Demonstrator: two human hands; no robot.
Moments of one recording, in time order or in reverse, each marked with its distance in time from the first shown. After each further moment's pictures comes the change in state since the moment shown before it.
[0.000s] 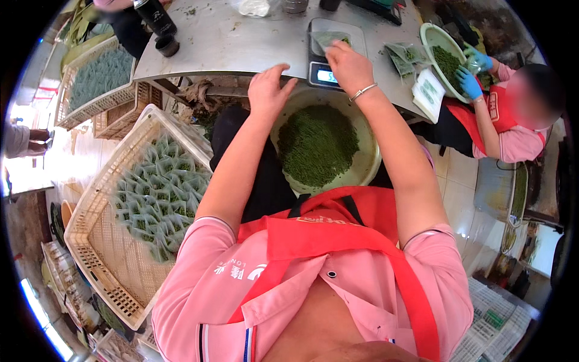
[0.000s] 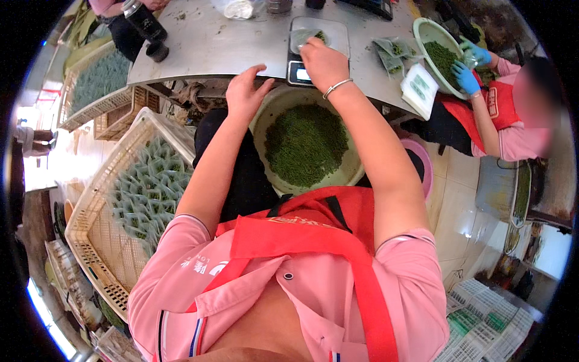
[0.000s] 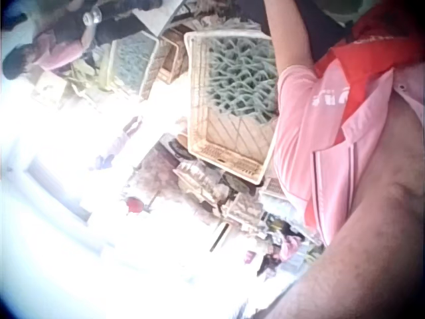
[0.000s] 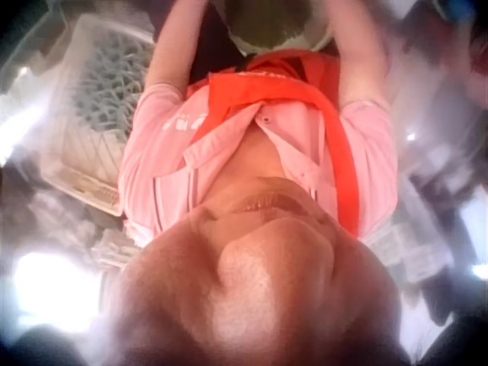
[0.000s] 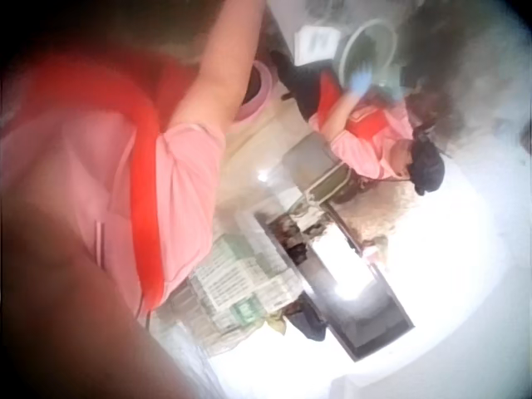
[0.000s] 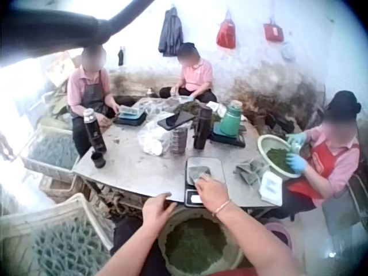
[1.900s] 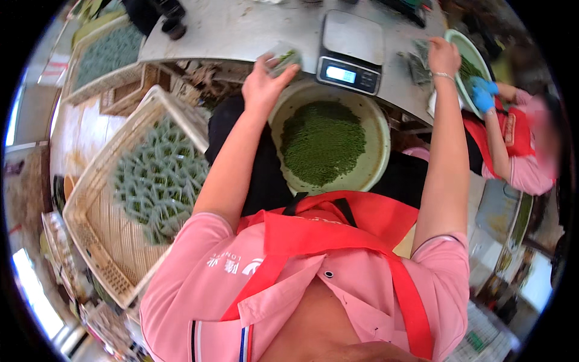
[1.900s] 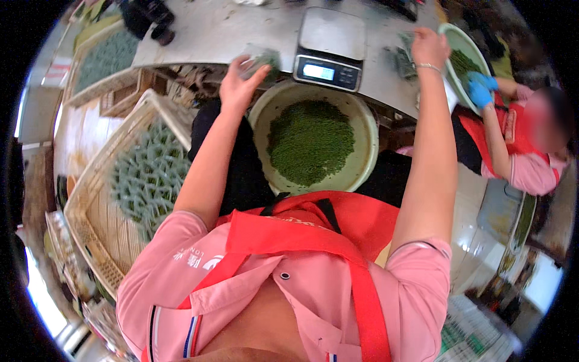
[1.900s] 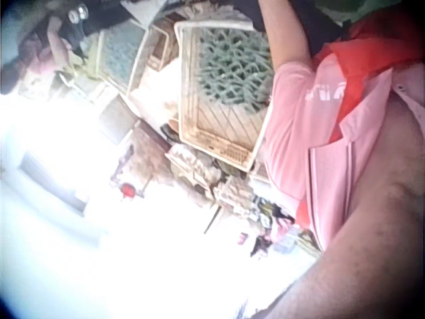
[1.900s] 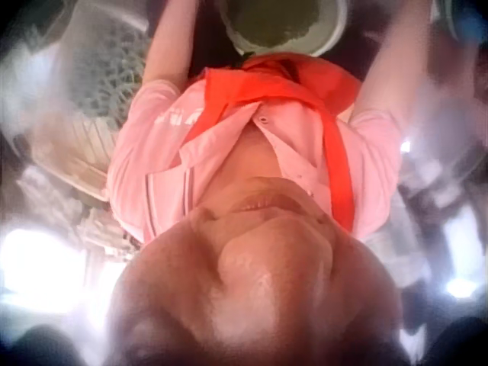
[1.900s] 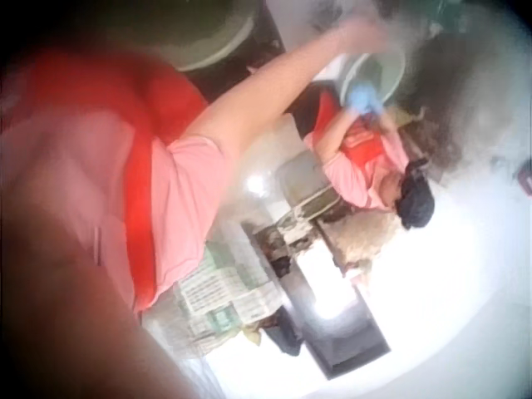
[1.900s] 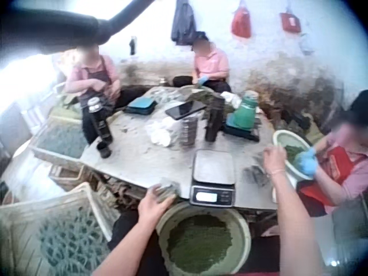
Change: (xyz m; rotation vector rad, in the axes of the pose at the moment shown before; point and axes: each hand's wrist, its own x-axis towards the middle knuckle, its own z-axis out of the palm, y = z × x) left_hand 0.001 0.008 -0.009 -0.211 -0.085 -0.498; right_hand 0.029 0.242 -0.016 -0.280 0.158 0.393
